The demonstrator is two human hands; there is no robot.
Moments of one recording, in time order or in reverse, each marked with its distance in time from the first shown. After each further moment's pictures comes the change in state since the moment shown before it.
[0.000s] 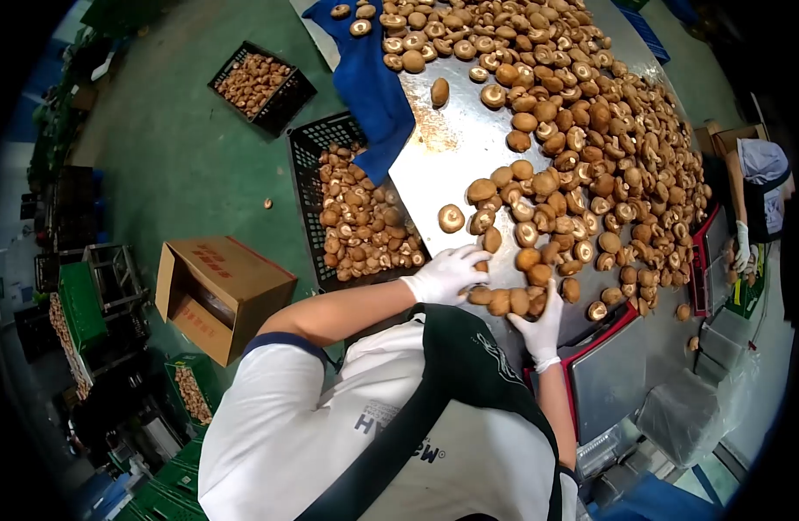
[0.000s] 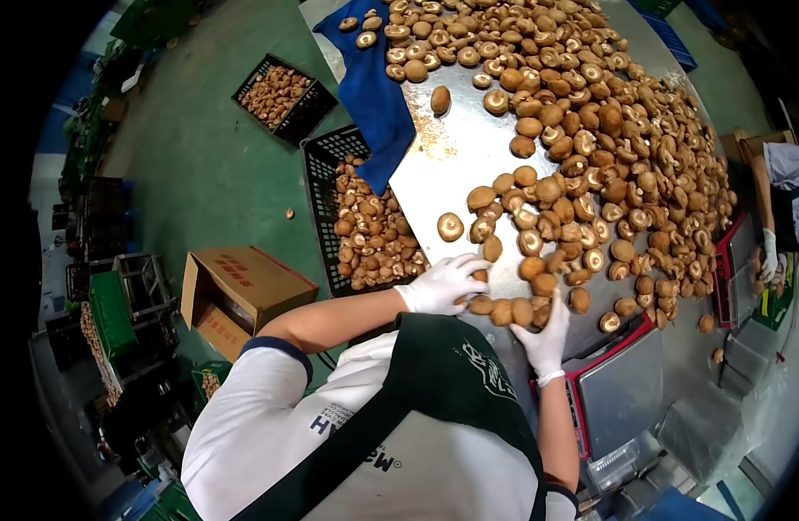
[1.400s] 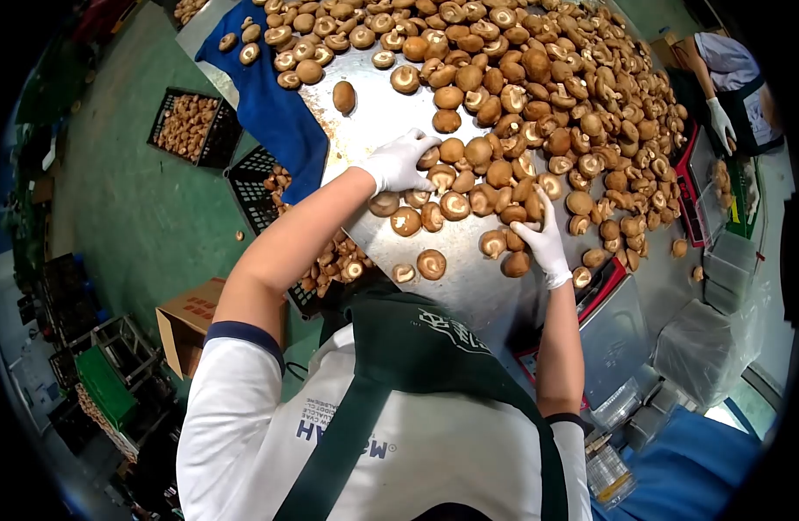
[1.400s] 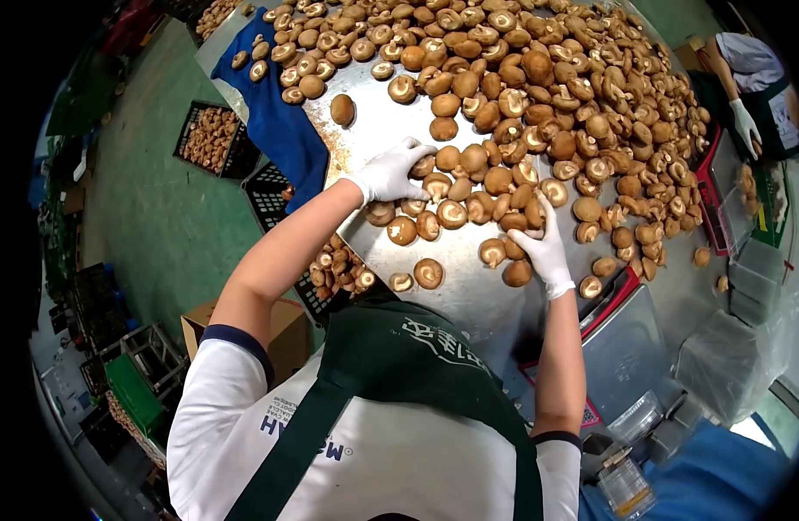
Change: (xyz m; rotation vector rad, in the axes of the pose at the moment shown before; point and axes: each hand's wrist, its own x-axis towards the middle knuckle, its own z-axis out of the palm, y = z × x) left_hand 0.164 -0.114 -0.099 0.001 -0.246 -0.276; right_hand 0.135 0.028 -0.028 0.774 -0.082 0.381
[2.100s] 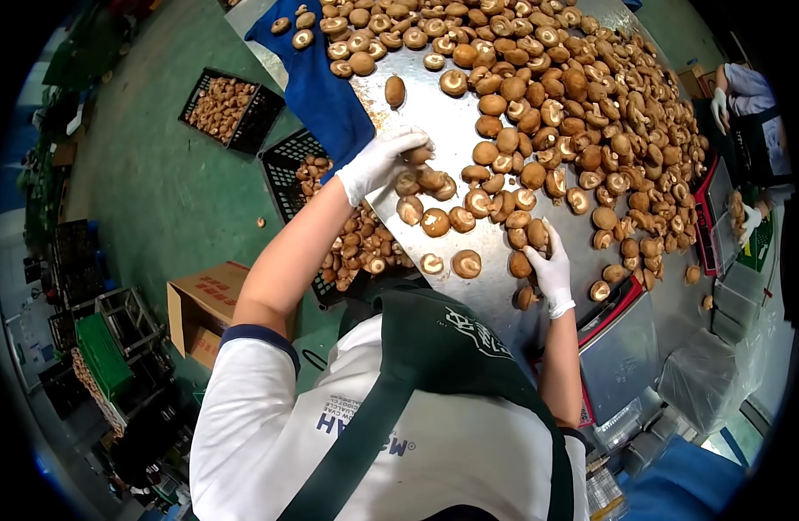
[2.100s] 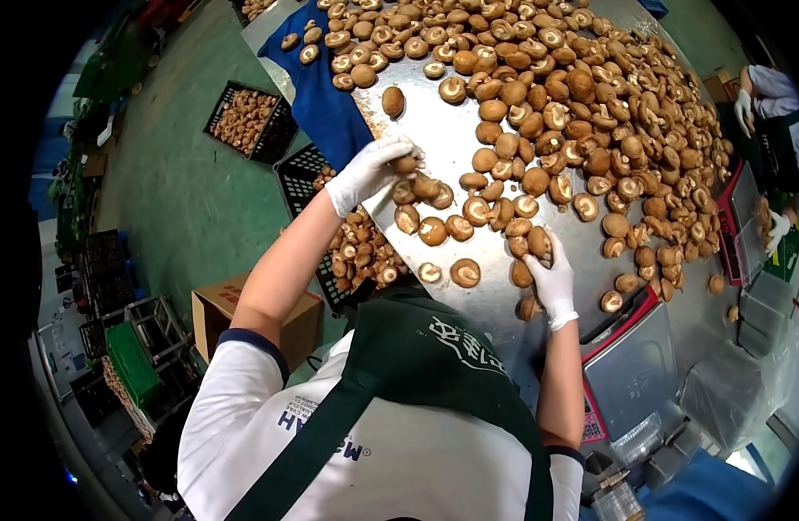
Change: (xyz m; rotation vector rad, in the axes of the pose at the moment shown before) left_hand -0.082 -0.018 -0.035 -1.388 0.180 -0.201; right_hand -0.036 0.018 0.038 -0.145 0.059 -0.058
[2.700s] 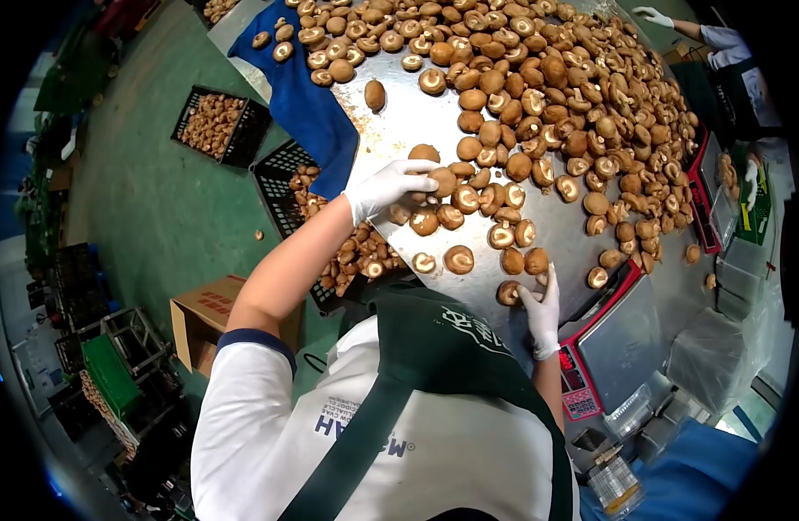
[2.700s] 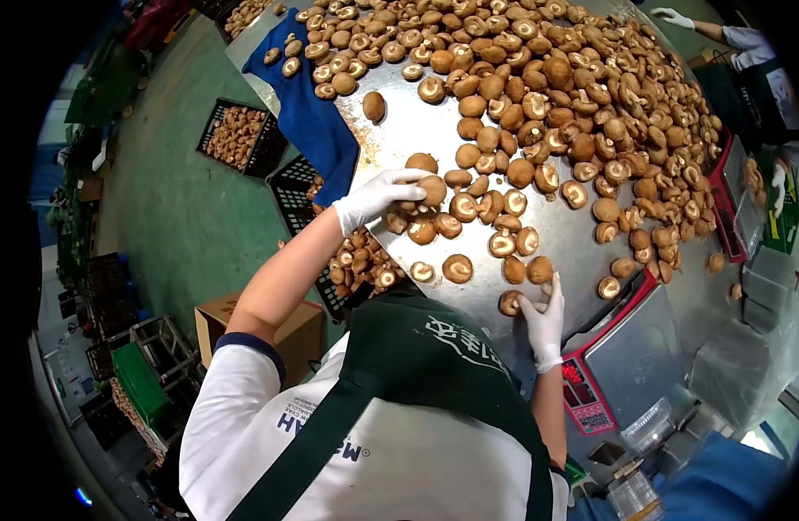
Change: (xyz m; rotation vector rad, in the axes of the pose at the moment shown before) left_hand -0.004 -0.030 0.025 0.311 -0.177 -0.128; right_hand -0.092 0.037 -0.004 -0.195 0.239 0.182
